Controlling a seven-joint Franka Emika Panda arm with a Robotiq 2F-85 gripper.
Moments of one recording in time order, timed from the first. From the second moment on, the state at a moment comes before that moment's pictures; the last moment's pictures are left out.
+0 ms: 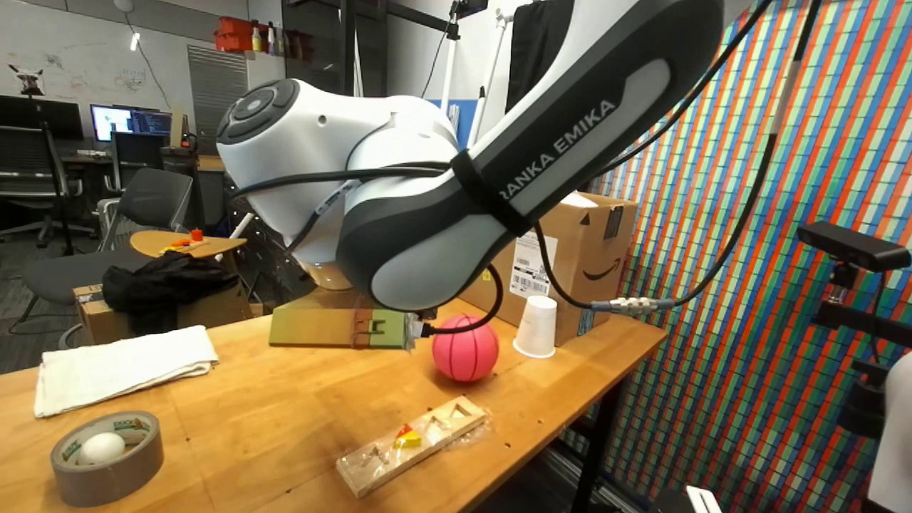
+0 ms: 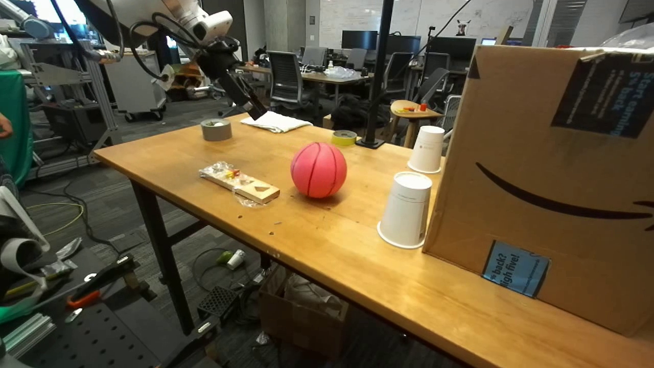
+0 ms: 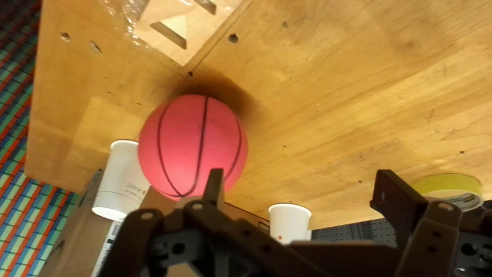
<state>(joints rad) 0.24 0.03 0.18 -2.26 -0.87 2.13 1.79</state>
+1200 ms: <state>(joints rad) 0.13 0.13 0.11 -2.30 -0.73 2.16 1.80</state>
